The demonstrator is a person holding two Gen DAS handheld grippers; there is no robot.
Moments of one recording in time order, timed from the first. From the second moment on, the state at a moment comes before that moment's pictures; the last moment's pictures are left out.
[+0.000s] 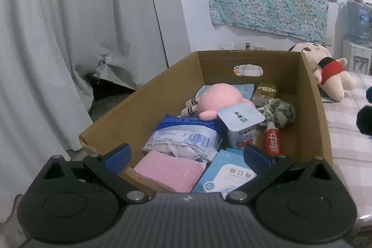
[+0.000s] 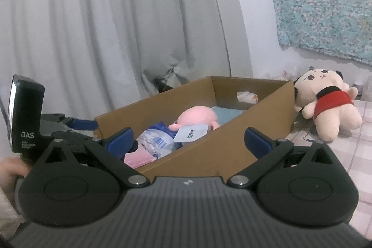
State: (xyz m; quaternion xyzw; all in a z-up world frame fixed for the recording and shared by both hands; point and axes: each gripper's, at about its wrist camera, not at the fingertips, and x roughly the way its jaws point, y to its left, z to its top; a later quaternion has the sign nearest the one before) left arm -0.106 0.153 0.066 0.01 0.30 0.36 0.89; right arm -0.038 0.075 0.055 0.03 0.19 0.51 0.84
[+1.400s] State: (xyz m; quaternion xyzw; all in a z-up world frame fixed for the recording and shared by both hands) left arm -0.109 0.155 0.069 0.00 0.29 0.36 0.89; right arm -0.042 0.082 0.053 0.02 0.19 0.53 0.83
